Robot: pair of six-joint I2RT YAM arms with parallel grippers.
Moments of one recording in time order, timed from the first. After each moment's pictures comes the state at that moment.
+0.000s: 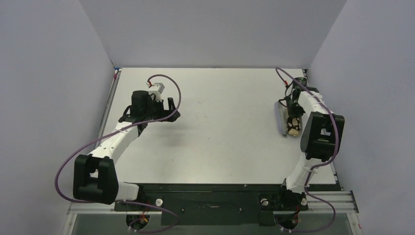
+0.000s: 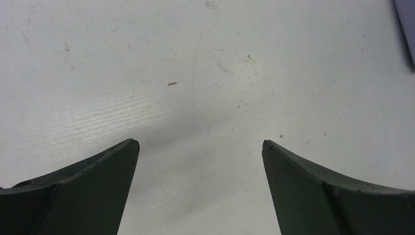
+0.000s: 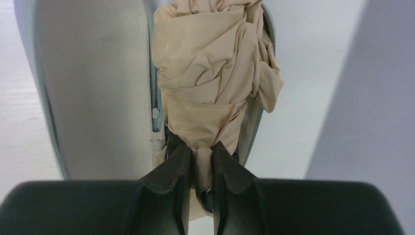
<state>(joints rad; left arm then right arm) -0.18 1.35 0.88 -0.14 0.34 -0.21 -0.09 1.83 1.34 -0.70 0.16 -0.21</state>
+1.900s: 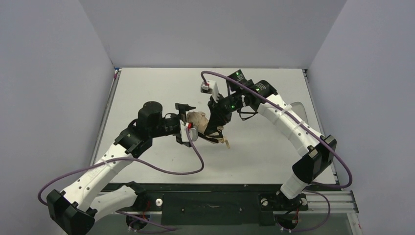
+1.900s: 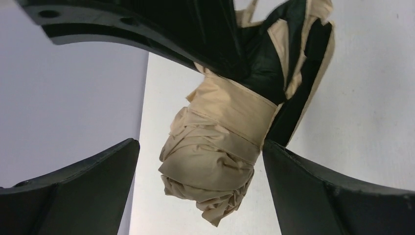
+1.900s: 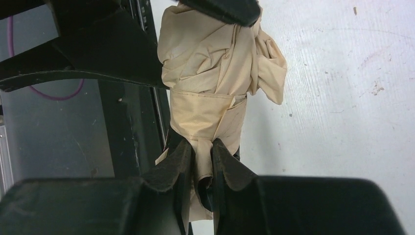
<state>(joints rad) -0.62 1.01 0.96 -0.31 0.51 0.91 0.63 1.63 1.71 -1.02 -0.75 -0.31</state>
